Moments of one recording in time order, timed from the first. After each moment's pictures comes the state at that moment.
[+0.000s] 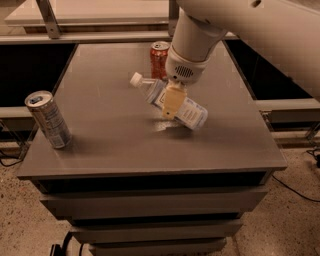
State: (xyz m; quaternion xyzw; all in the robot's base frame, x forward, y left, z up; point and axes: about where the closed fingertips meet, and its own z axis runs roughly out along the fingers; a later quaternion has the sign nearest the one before) arm 0.558 -0.036 0.885 -0.62 0.77 0.04 0.14
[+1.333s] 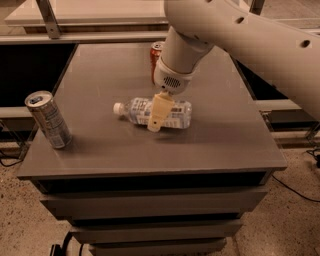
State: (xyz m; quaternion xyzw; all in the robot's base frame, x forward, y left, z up) arm 0.564 -0.004 0.857 -0.64 0.75 0.07 0.15
